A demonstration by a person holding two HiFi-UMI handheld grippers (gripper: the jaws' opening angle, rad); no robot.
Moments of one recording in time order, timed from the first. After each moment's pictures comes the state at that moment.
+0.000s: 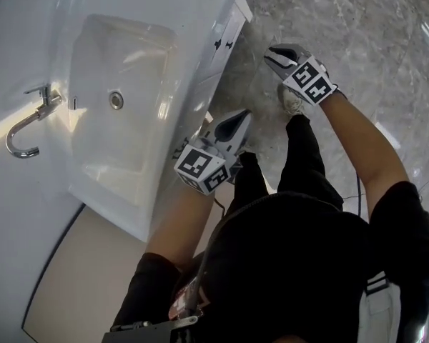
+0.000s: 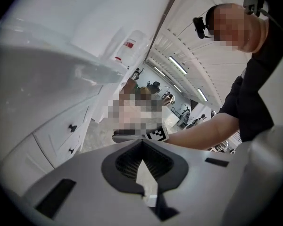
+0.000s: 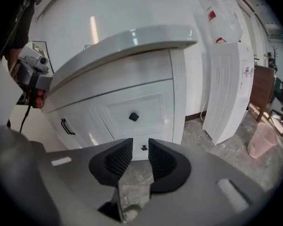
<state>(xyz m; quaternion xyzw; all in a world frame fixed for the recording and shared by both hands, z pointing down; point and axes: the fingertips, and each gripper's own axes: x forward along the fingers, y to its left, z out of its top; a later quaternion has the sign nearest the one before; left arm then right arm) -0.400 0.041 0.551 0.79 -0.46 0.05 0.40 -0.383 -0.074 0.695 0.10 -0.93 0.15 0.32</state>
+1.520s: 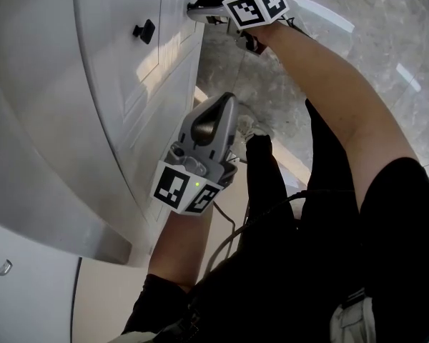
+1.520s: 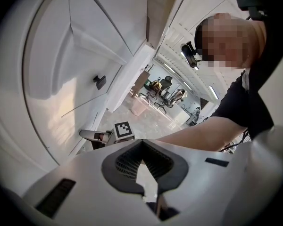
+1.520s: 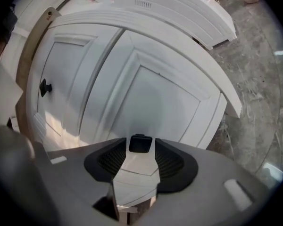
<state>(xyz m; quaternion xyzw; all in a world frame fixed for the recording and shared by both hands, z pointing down) -0.429 0.020 0.775 0.76 -0.49 0.08 0.43 -0.533 -0.087 0.978 0.05 -0.82 0.56 0.10</state>
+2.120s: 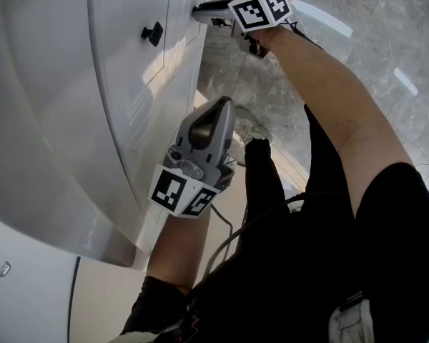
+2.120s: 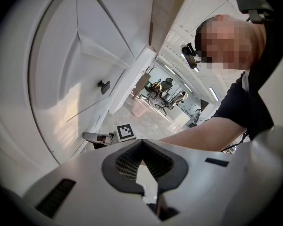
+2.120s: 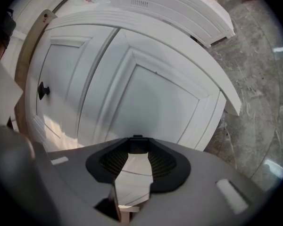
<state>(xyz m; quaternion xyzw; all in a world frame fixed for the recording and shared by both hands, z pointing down) -0.441 0.017 0.770 0.76 -0.49 0.08 0.42 -0.533 -0.089 0.979 0.05 -0.81 0.57 0.10</state>
